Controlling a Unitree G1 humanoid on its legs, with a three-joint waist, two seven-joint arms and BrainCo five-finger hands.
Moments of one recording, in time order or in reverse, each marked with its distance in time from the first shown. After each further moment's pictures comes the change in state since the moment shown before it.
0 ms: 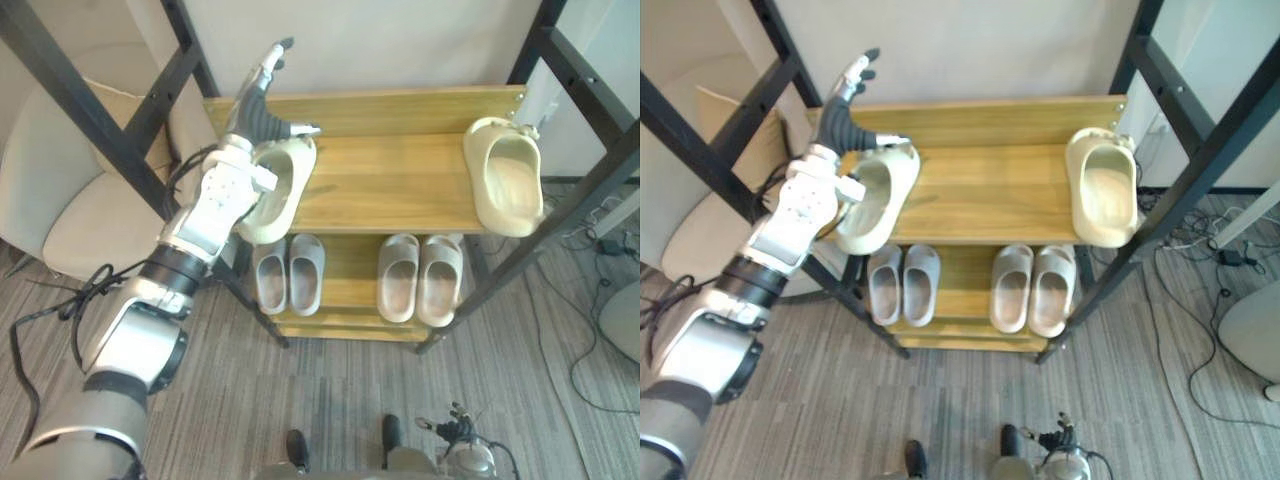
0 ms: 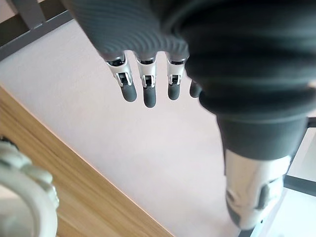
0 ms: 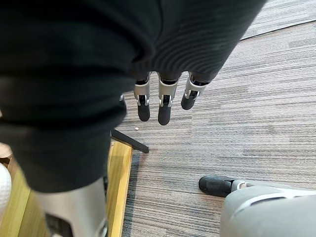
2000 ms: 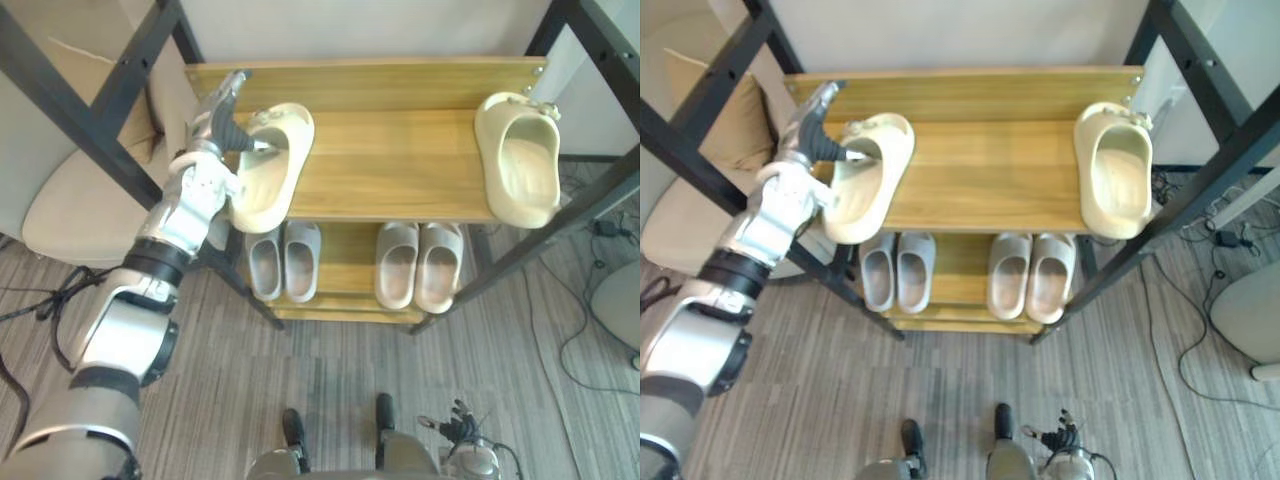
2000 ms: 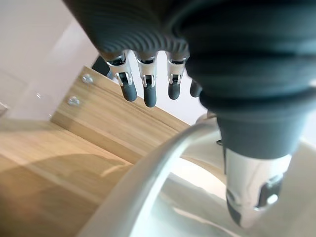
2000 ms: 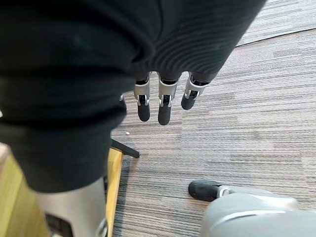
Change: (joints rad) left arm -0.046 0.029 0.054 0.209 0.256 0.082 -0.038; right arm 0.054 0.016 -0.010 -0.120 0.000 -0.005 0.027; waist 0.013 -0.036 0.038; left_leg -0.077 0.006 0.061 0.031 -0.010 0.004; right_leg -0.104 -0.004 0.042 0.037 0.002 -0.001
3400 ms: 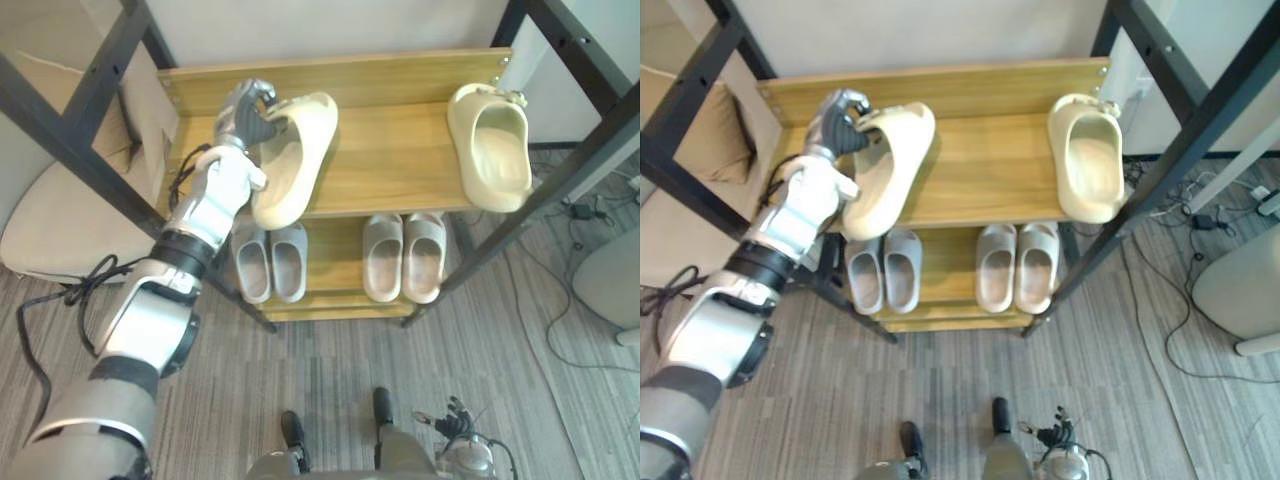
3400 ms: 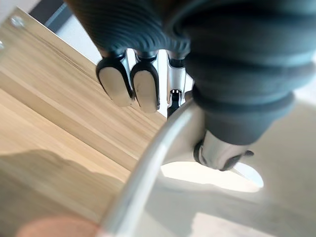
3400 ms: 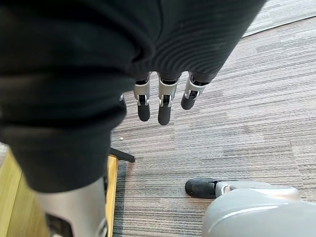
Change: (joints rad) left arm -0.035 -0.116 -0.035 0.031 -0.061 0.009 0.066; right arm -0.031 0.008 -0.003 0.049 0.019 -0.004 -0.010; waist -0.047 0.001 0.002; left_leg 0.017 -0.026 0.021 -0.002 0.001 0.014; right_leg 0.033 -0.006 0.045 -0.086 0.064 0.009
